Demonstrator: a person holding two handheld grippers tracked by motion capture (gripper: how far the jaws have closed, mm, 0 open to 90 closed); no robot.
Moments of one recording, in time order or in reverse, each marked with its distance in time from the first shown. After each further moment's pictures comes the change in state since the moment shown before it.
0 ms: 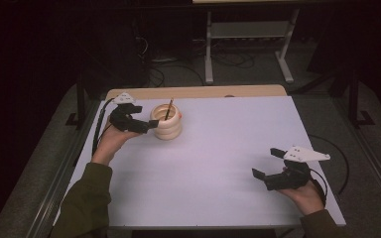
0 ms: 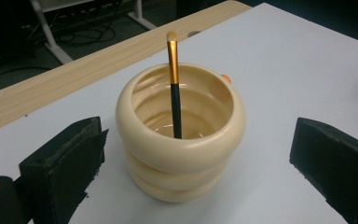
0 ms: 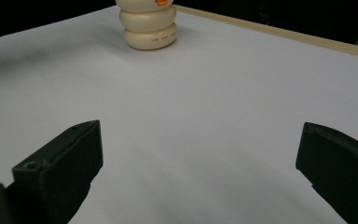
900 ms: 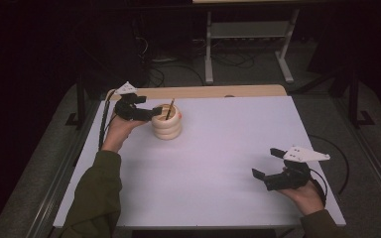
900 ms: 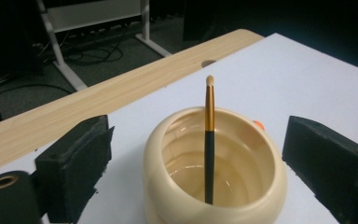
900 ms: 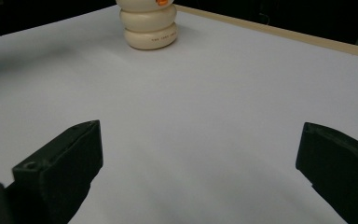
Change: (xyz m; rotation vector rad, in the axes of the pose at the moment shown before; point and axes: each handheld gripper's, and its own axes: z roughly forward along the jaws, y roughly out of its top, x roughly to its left) left arm 0.023 0.018 0.026 -0.077 0.017 -0.024; right arm 0.000 0.000 0.000 0.003 0.000 -0.001
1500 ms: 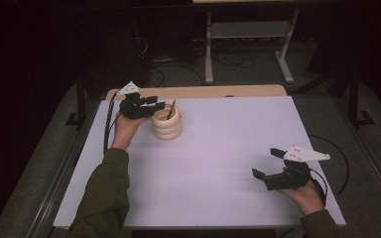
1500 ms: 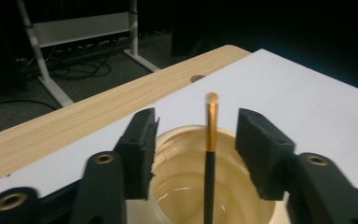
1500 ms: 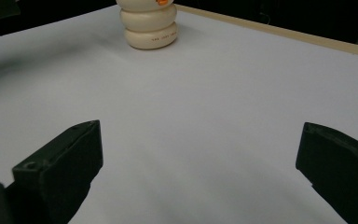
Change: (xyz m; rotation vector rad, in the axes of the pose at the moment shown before) left arm 0.004 -0.003 0.016 -0.086 -0.054 -0.005; right arm -0.001 0.000 0.000 -0.001 0.001 -0.004
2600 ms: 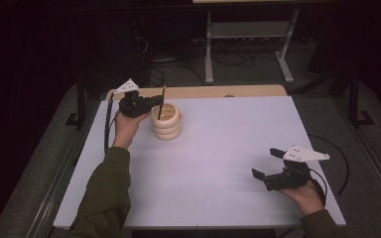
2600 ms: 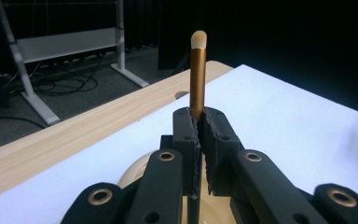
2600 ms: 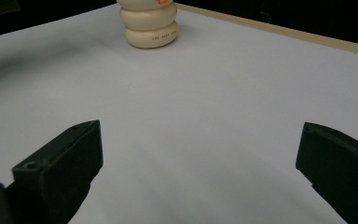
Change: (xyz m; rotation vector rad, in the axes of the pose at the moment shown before) left arm -0.004 0.006 -0.004 -0.041 -0.062 -0.003; right arm 0.000 0.000 0.001 0.003 0.001 -0.002
